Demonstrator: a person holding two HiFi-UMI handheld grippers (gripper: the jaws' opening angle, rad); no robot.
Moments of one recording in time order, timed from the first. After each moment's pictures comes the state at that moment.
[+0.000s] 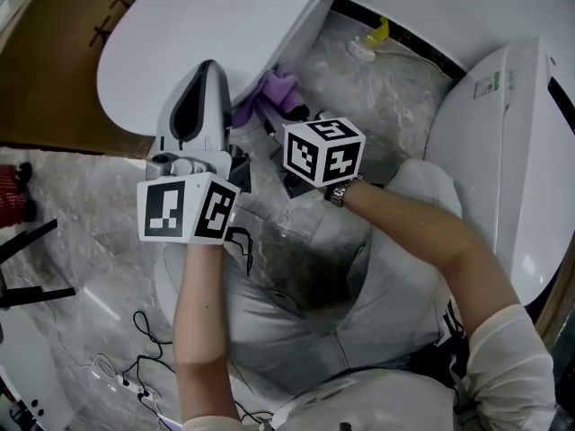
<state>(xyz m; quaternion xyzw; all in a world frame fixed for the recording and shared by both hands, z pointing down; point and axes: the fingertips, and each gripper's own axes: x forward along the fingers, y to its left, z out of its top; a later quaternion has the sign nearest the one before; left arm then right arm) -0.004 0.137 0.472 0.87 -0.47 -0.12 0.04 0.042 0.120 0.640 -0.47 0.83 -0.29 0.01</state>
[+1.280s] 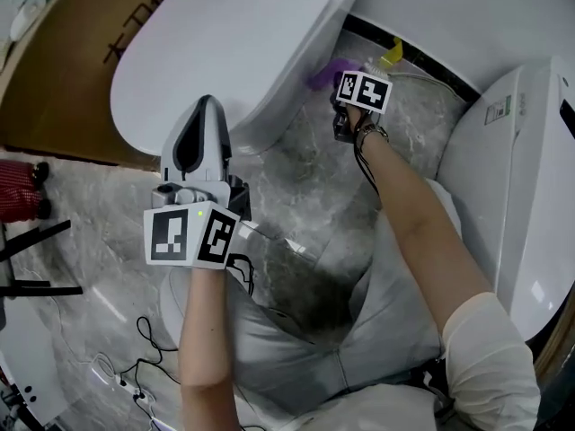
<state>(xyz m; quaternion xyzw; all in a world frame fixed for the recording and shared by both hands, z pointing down) -0.004 0.137 0.485 0.85 -0.51 -0.08 0.04 0.241 -0.024 0.785 -0.64 0.67 -0.37 -0.08</state>
